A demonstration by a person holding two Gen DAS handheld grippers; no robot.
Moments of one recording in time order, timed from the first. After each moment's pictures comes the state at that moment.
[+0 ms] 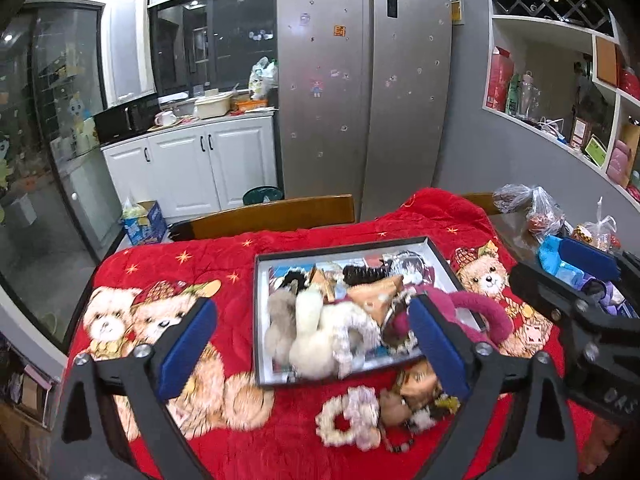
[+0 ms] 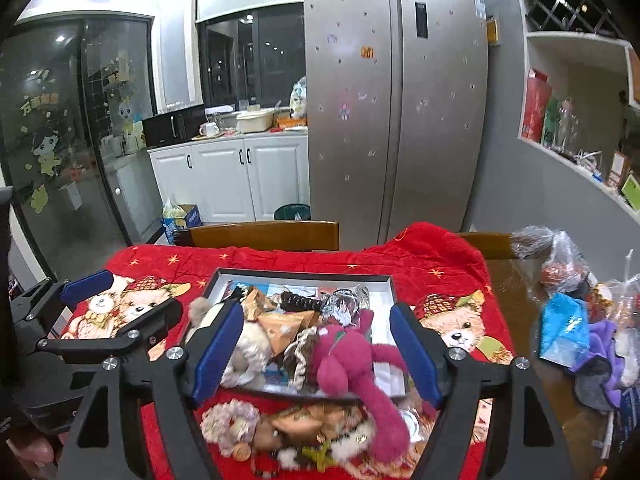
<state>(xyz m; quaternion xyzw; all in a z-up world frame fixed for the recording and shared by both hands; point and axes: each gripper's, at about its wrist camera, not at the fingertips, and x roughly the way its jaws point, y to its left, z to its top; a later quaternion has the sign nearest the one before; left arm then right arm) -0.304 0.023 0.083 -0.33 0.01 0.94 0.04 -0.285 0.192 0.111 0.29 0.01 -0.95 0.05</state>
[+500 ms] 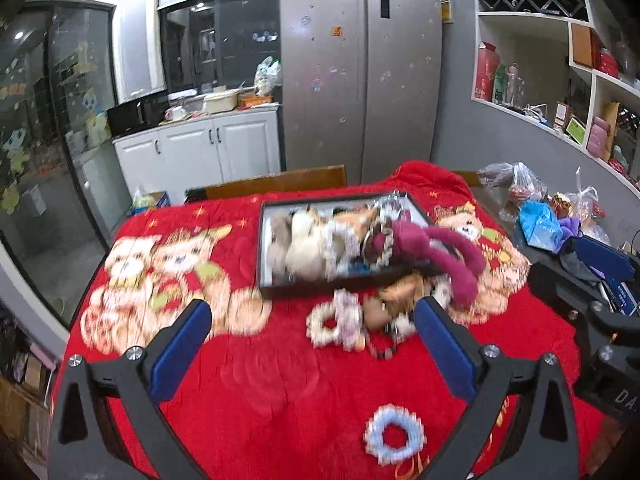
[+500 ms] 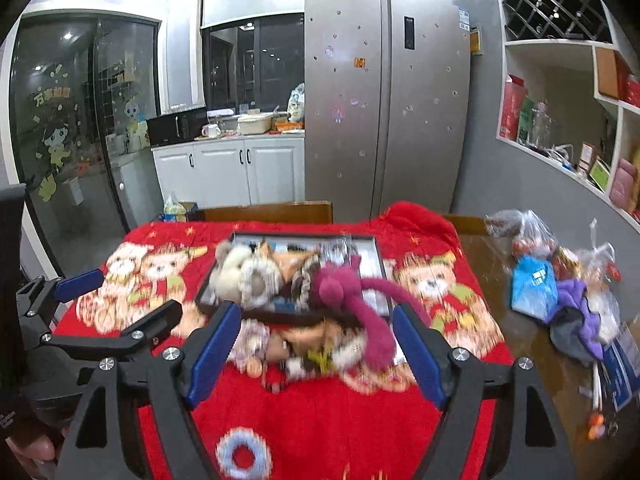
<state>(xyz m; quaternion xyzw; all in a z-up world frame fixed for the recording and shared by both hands) -0.168 0.028 0.056 -0.33 0.01 0.94 0.03 -0.156 0.195 0.100 0.29 0.02 -0.96 0.04</state>
